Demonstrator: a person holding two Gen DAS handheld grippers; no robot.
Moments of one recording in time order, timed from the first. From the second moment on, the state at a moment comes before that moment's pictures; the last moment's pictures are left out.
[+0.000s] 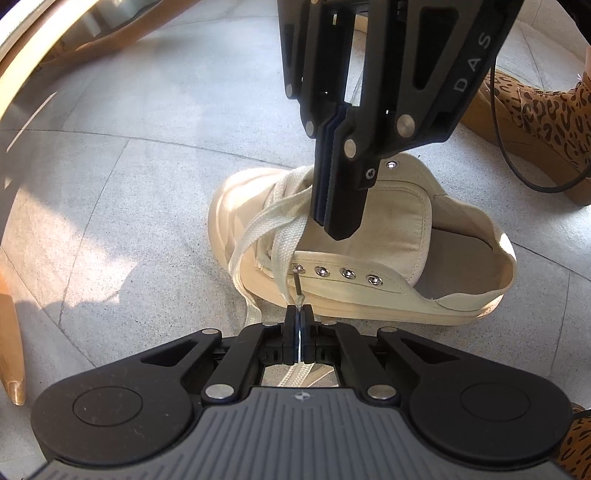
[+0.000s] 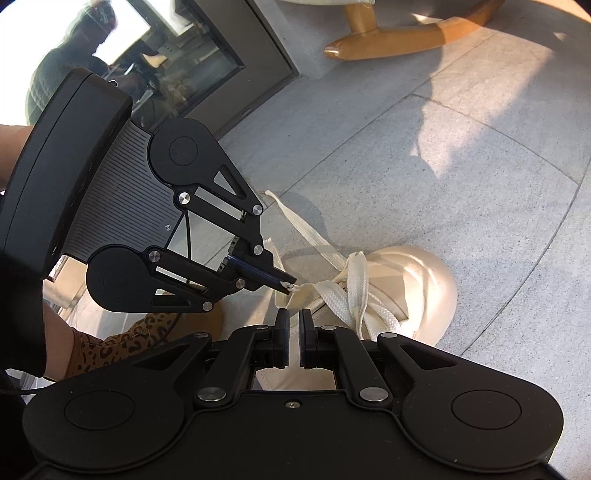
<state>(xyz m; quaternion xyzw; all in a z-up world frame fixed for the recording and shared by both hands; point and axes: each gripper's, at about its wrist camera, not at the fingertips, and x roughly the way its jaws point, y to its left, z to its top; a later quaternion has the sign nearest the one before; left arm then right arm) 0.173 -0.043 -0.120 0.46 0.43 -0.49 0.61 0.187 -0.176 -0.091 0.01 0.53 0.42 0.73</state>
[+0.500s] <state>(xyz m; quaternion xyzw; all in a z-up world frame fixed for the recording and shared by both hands) 0.160 -0.050 -0.115 0.49 0.41 -0.49 0.59 0.187 -0.151 -0.090 -0.05 0.50 0.43 0.75</state>
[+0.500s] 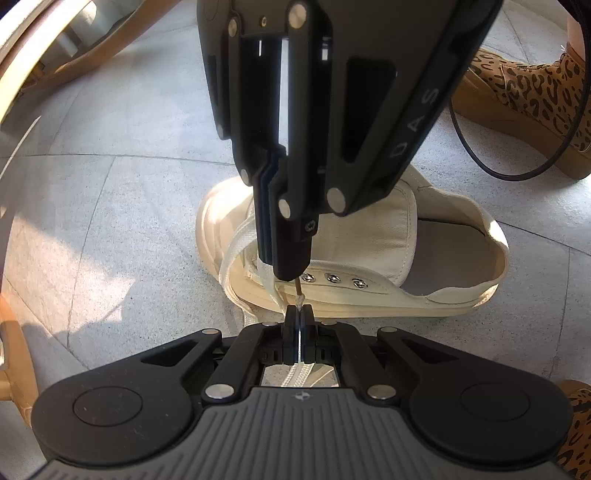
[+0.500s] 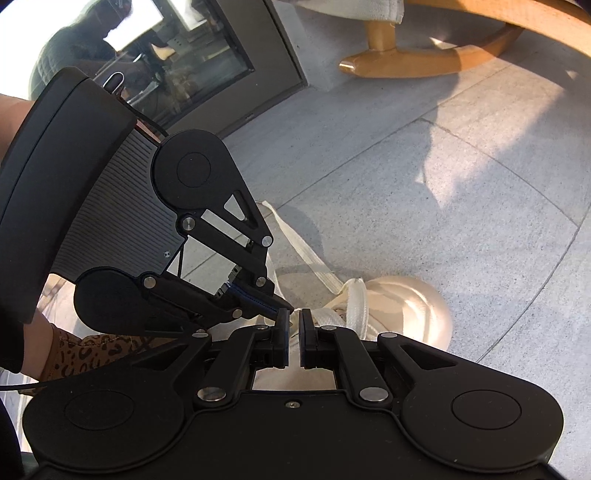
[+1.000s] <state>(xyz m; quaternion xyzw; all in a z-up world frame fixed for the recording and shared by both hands) 0.166 -0.049 -0.109 0.46 0.43 -0.49 0.61 0.189 -0.152 -0.106 -0.06 0.53 0.42 0.74</state>
